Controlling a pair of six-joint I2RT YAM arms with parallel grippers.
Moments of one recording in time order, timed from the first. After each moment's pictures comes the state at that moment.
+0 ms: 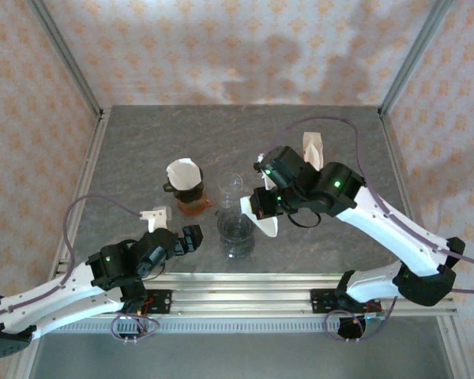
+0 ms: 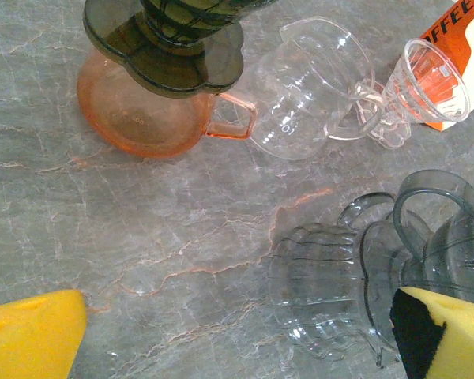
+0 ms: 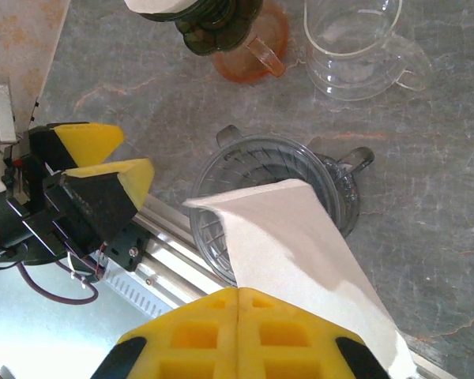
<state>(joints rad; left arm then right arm) -1.00 0.54 0.52 -0.73 -0.49 -1.00 0.97 1.33 1.59 -1.22 -0.09 0.65</state>
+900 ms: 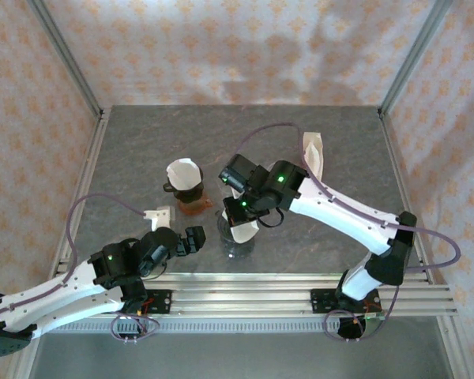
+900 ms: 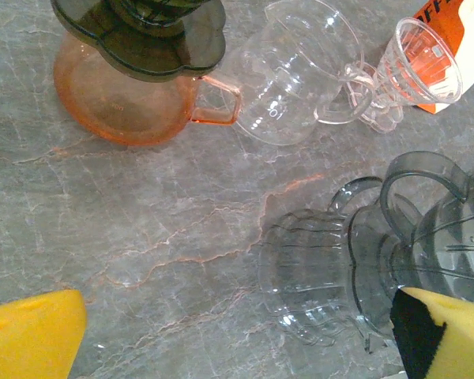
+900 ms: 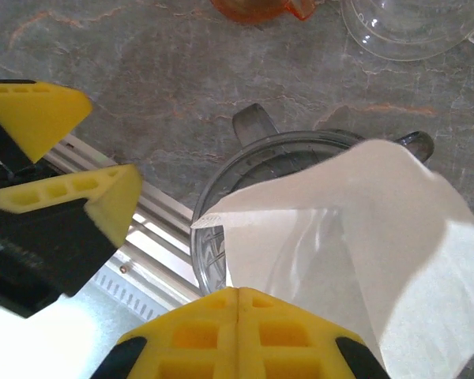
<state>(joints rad) -1.00 0.56 0.52 -0.71 -0.44 -0.99 1.04 1.57 1.63 -1.19 -0.11 0.64</state>
